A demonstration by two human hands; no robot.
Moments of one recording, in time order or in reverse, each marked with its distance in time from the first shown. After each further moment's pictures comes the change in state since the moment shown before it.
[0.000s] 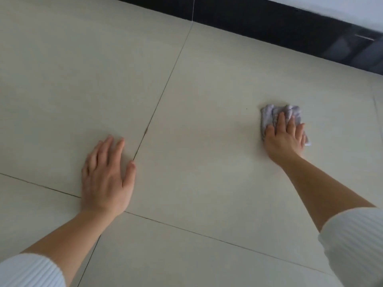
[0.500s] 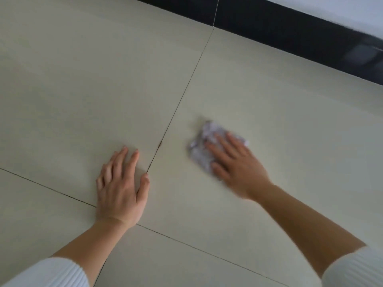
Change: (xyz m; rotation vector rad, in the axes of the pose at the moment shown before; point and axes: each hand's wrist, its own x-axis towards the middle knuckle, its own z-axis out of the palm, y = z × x) left_hand 0.004 0.004 -0.006 0.039 -0.097 -0.057; right_hand -0.037 -0.064 0.040 -0.275 -0.115 -1.064
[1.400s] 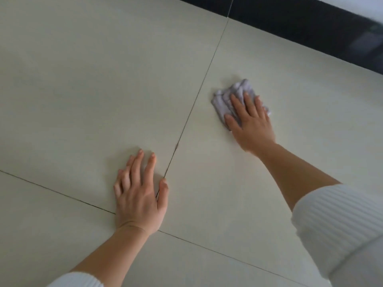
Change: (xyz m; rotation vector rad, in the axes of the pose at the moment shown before) left_hand 0.001 0.000 0.002 0.015 0.029 0.020; right_hand 0.087 0.009 -0.037 0.183 0.001 0.526
